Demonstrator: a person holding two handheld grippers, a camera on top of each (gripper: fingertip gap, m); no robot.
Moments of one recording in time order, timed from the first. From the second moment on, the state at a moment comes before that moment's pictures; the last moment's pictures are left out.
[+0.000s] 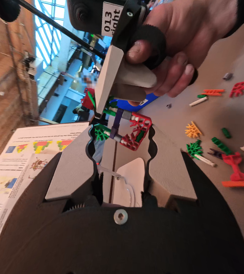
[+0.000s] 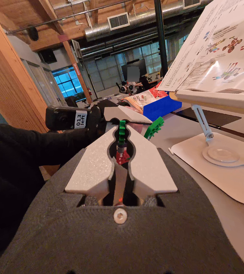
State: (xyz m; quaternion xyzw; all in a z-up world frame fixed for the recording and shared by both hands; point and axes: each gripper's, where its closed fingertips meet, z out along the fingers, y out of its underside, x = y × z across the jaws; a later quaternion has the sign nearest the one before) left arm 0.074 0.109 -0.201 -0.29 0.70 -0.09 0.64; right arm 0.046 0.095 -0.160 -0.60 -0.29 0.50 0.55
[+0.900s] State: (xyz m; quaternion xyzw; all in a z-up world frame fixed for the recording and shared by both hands) left arm 0.086 0.080 -0.190 -0.33 0.63 -0.31 0.63; right arm 0.043 0.088 -0.151 -0.57 -0.28 0.52 0.57
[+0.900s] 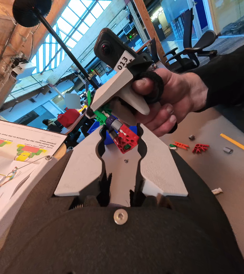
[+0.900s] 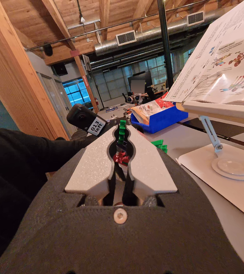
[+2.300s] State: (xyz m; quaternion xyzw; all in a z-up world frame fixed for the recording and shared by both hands) left arm 0.080 0.117 -0.256 -0.57 0.63 -0.39 0.35; right arm 0.049 0.127 -0.183 -0.63 -0.38 0.09 0.67
